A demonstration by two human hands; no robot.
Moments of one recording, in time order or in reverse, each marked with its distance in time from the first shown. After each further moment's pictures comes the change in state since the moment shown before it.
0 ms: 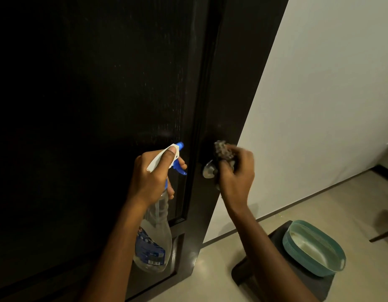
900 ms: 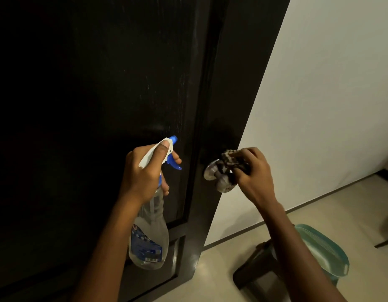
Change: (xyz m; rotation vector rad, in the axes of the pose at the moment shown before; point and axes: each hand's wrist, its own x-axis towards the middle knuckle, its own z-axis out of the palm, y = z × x) left_hand -0.002 0.014 -0.015 -0.019 0.067 0.029; right_hand 0.038 0.021 -0.051 -0.345 -0.387 -0.207
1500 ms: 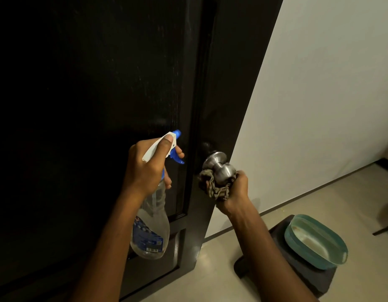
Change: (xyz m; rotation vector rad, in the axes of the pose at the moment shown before) left_hand 0.005 -0.003 0.010 0.035 -0.037 0.011; right_hand -0.022 -0.031 0.057 1.590 0.134 1.301
